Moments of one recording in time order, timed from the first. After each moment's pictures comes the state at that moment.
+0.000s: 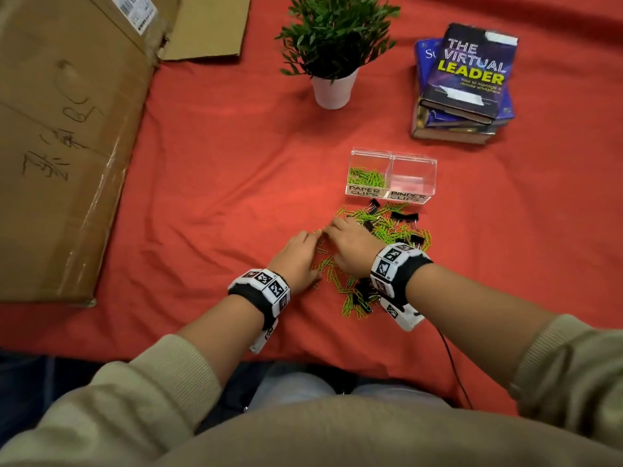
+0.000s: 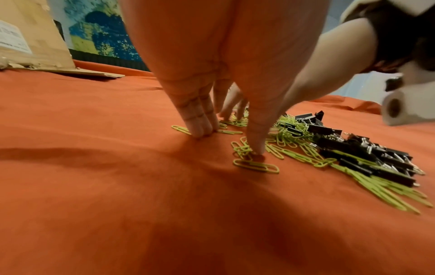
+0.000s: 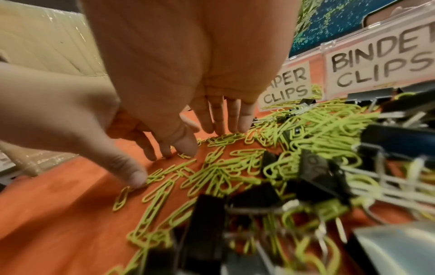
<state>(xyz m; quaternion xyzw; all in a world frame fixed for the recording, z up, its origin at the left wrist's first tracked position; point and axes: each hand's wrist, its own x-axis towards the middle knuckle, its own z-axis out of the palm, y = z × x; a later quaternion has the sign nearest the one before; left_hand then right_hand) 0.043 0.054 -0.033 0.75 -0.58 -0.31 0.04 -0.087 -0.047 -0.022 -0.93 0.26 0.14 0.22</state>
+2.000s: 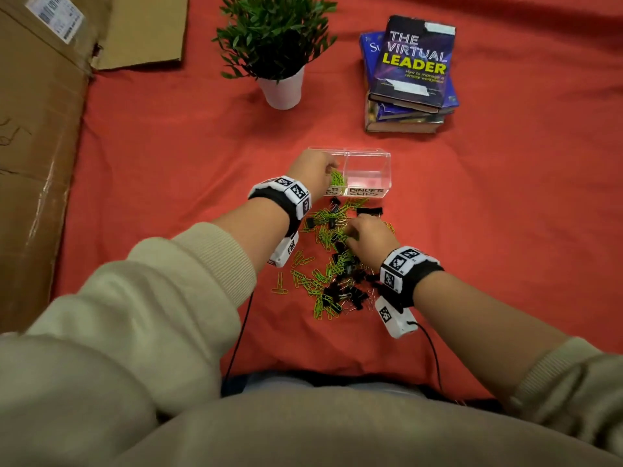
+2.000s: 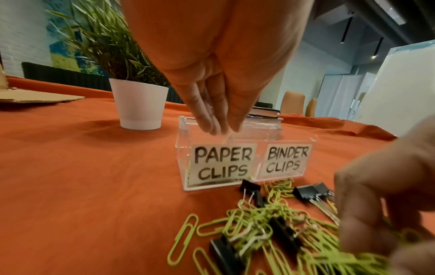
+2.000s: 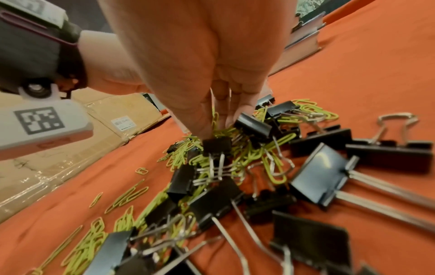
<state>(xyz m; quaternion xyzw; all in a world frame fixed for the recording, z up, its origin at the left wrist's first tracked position) 0.015 -0.118 0.022 0.73 -0.61 -0.29 0.12 -0.158 -0.077 -0.019 -0.82 0.49 0.05 0.29</state>
